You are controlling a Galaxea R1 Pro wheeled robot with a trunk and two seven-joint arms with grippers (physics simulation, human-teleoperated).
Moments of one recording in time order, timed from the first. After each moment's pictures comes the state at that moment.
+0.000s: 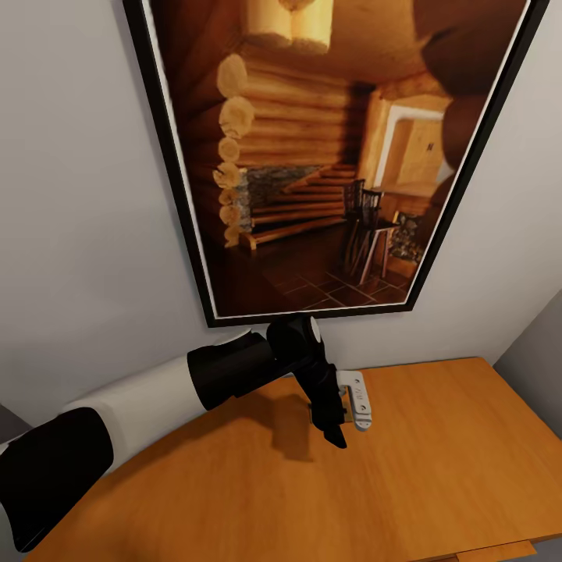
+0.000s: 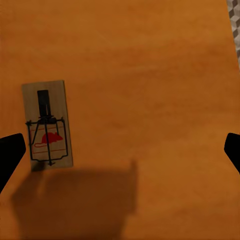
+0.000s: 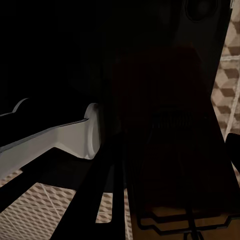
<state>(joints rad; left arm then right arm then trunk) -1.25 -0.12 -1.18 -1.18 -0.08 1.00 -1.14 -0.19 0.06 0.56 -0.02 -0.54 0.10 0.09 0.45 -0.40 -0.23</state>
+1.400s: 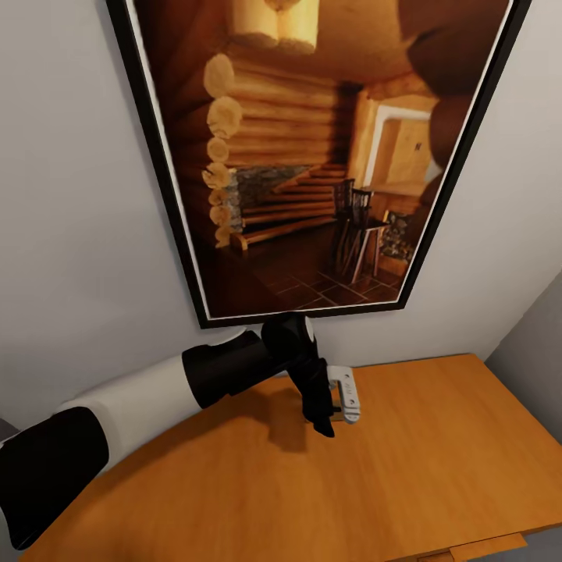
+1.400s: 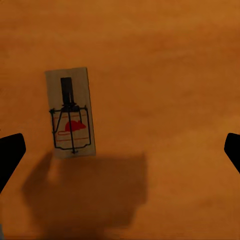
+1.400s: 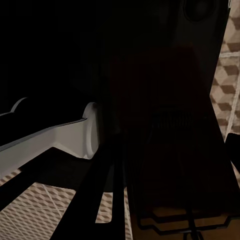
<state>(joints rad) -1.25 -0.10 -1.18 -1.18 -0.16 1.01 -1.14 -0.19 0.06 0.56 -0.02 -0.54 0.10 0.09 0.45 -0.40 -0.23</state>
